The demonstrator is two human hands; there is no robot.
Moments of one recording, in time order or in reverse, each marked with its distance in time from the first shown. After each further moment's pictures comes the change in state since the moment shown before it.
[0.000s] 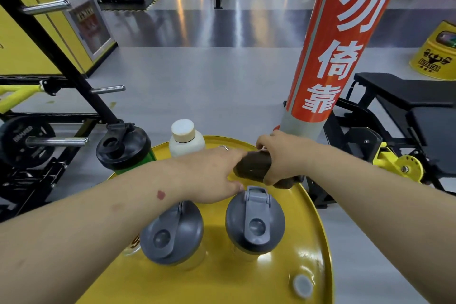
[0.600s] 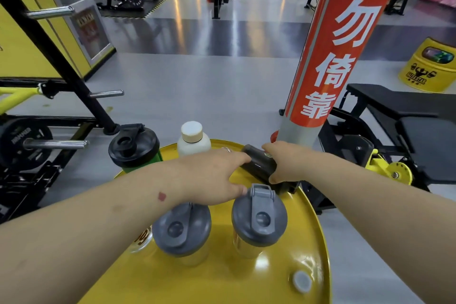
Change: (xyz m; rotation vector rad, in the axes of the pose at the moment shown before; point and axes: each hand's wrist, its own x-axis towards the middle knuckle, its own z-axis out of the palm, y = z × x) left_hand -0.027 0.001 -0.006 -0.041 0.041 0.043; right_hand -0.004 -0.003 0.013 0.058 0.010 0.056
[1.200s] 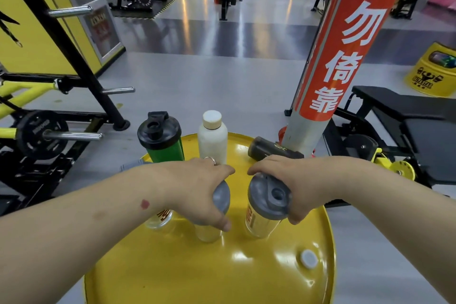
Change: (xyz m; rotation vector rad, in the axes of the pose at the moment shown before) left_hand -0.072 -0.021 0.018 0.192 -0.160 -0.090; right_hand -0.122 -0.065 -0.028 -0.101 -0.242 -0.239
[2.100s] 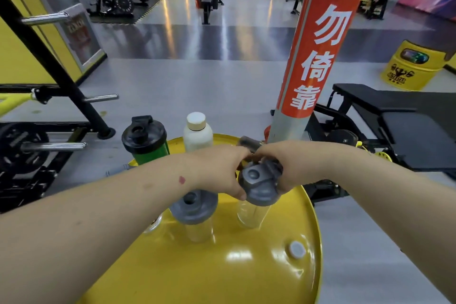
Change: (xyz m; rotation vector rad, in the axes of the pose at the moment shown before) left_hand 0.049 0.037 -0.019 -0.189 0.164 0.199; right_hand -0.003 0.017 -0.006 0.127 0.143 0.111
